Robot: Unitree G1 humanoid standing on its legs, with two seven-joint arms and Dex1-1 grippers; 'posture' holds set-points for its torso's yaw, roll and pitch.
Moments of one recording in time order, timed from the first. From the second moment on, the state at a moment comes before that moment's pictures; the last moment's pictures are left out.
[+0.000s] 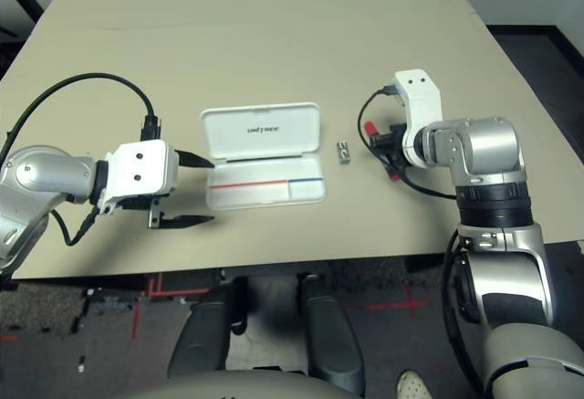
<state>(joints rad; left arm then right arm) -0.42 0.94 -0.17 -0.49 -0.24 0.54 -1.13 -0.79 -0.76 0.11 0.17 0.25 1.22 0.66</state>
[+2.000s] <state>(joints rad) -0.43 0.96 -0.18 -0.50 -0.24 0.57 -1.13 -1.20 -0.45 0.61 0.52 0.03 0.34 1.51</state>
